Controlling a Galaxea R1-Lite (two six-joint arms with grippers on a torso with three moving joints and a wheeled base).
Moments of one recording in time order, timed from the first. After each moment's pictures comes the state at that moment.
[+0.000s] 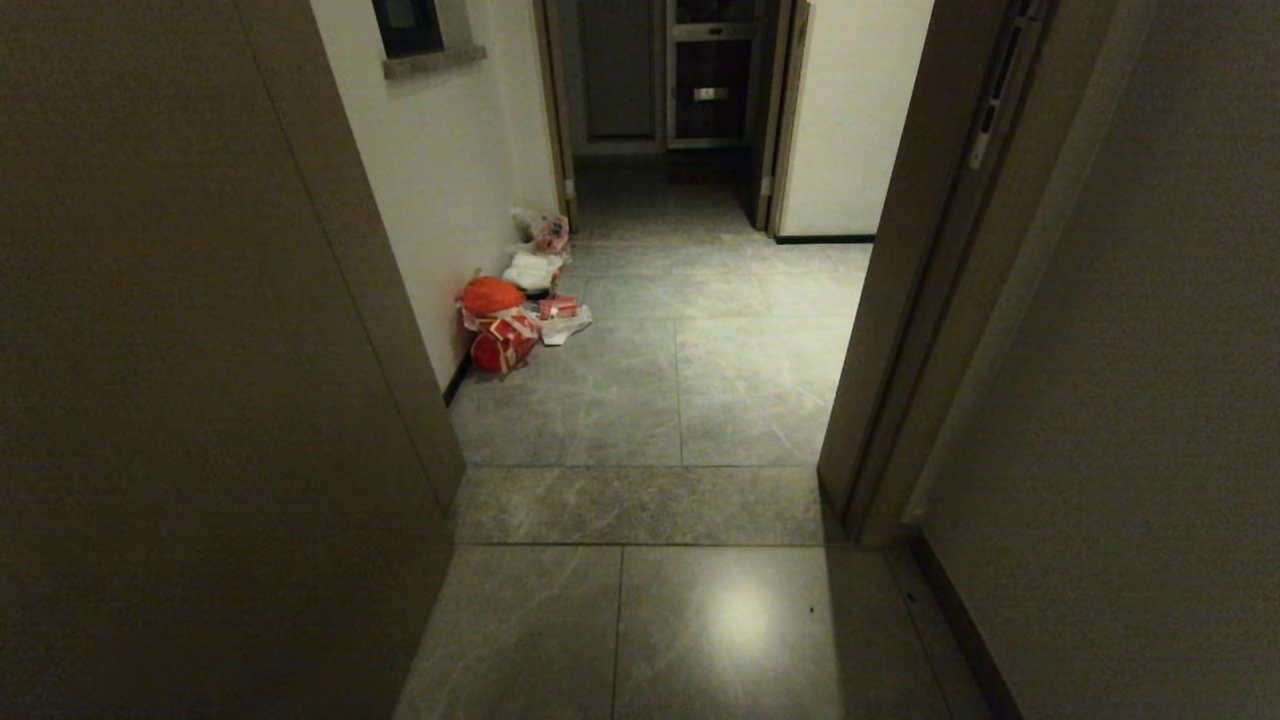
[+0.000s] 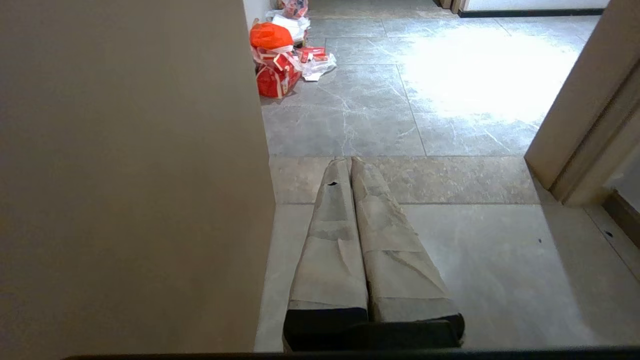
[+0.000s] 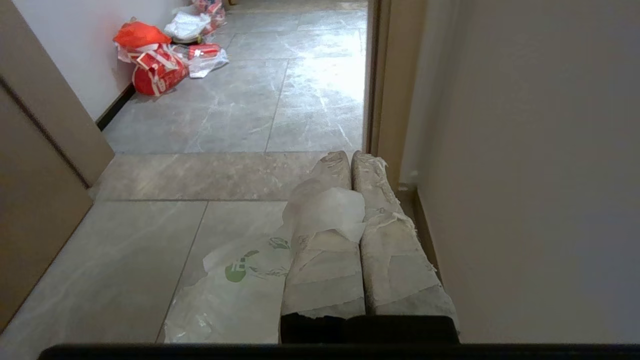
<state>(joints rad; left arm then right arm) 0.00 0.00 0.00 0.01 0.01 -0.02 0.00 0.00 0.00 -0.01 0.00 0.01</state>
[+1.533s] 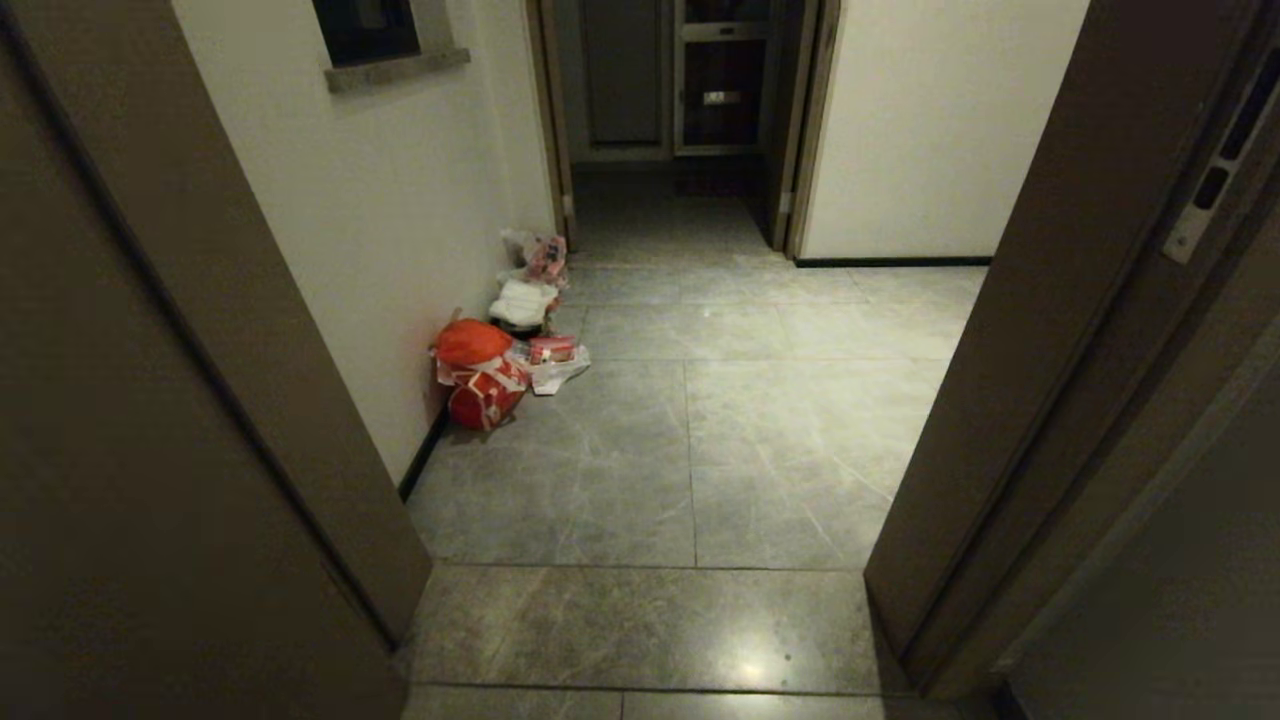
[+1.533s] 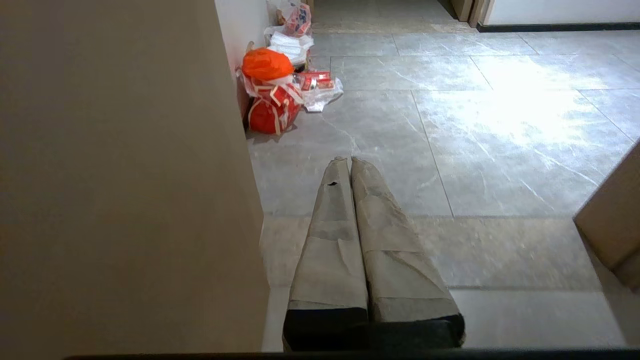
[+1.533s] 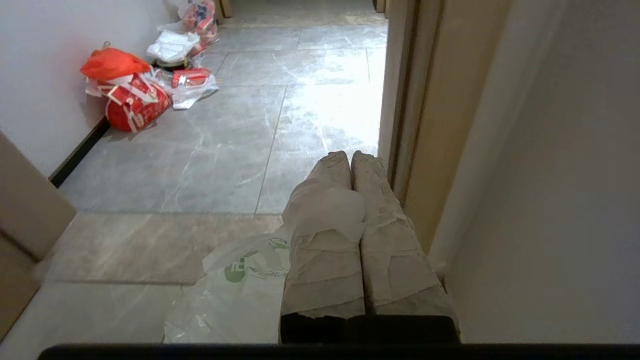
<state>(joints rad) 0.00 0.00 0.00 0.01 0.01 -0.01 0.00 0.00 0.00 -0.01 0.00 0.01</state>
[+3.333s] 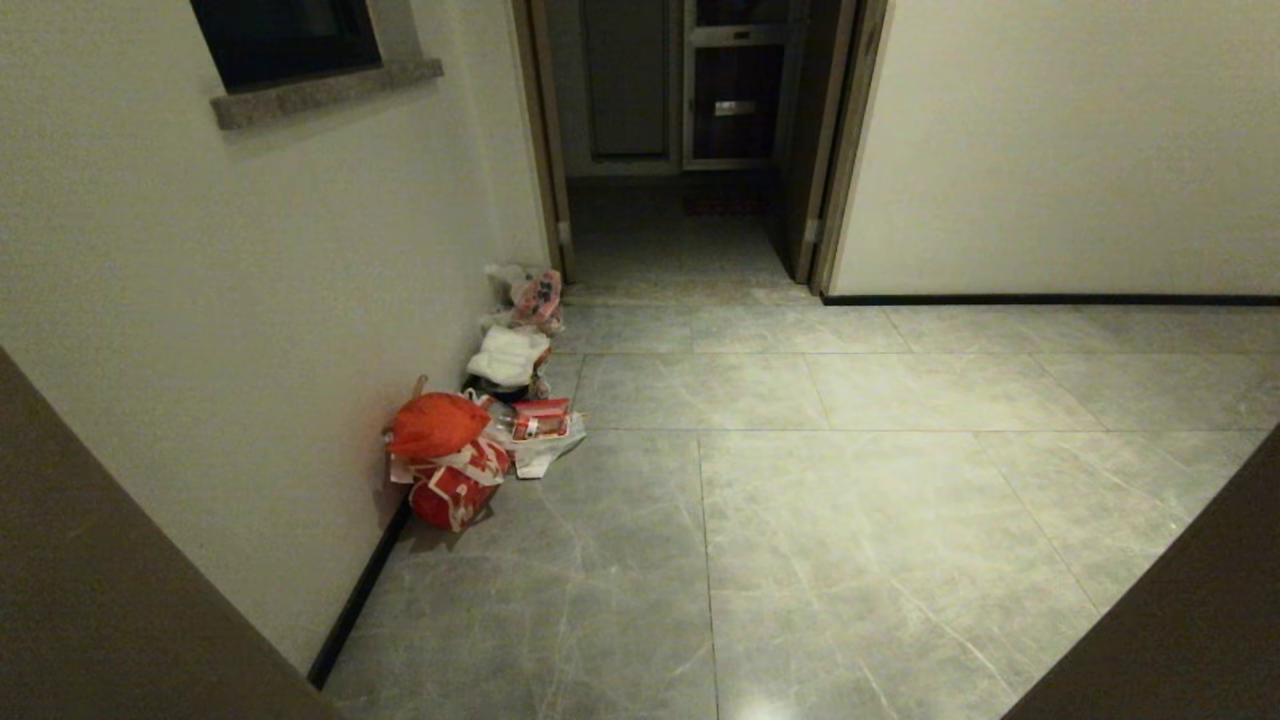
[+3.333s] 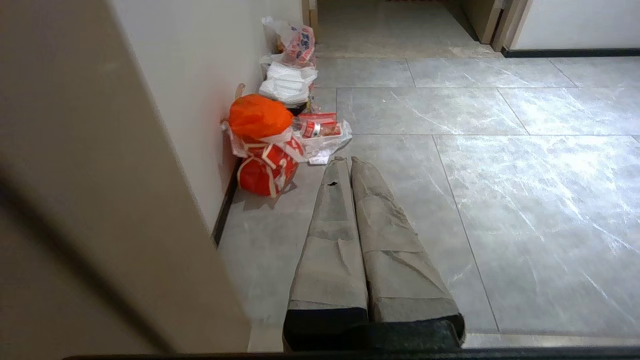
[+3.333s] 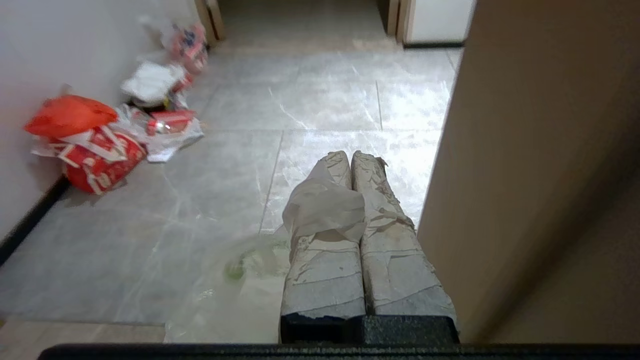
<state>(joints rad) 0.00 0.00 0.00 0.01 0.01 -0.01 0.00 0.00 0.00 -0.01 0.00 0.01</state>
